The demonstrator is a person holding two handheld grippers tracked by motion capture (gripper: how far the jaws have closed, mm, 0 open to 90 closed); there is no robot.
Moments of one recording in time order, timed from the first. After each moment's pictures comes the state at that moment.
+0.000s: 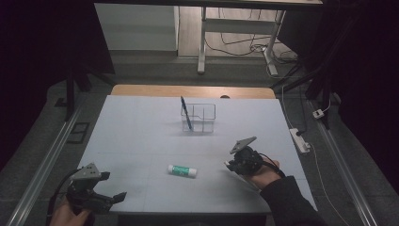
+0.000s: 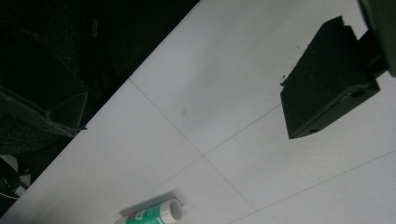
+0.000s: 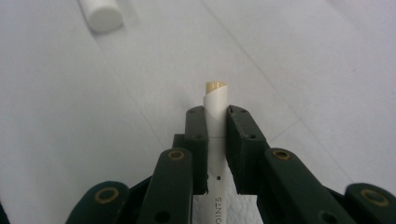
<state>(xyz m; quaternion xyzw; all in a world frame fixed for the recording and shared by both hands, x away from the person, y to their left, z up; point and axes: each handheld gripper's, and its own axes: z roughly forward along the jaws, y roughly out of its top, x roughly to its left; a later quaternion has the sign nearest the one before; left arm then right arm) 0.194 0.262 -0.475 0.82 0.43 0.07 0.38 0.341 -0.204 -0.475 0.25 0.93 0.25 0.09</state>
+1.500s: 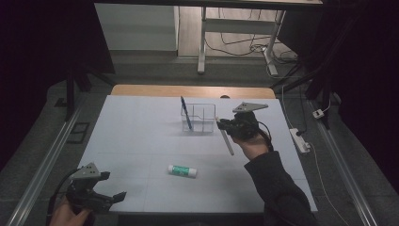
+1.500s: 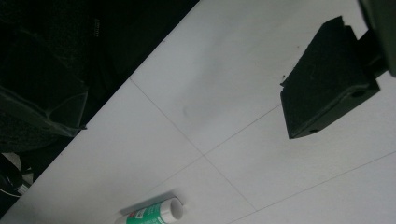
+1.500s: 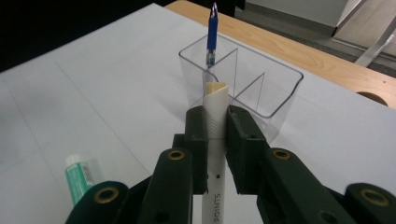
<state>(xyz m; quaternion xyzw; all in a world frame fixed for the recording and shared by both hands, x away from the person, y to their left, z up) 0.195 0.263 -0.476 0.82 0.43 0.07 0.38 0.397 -0.179 -0.403 0.32 0.82 0.45 0.15</state>
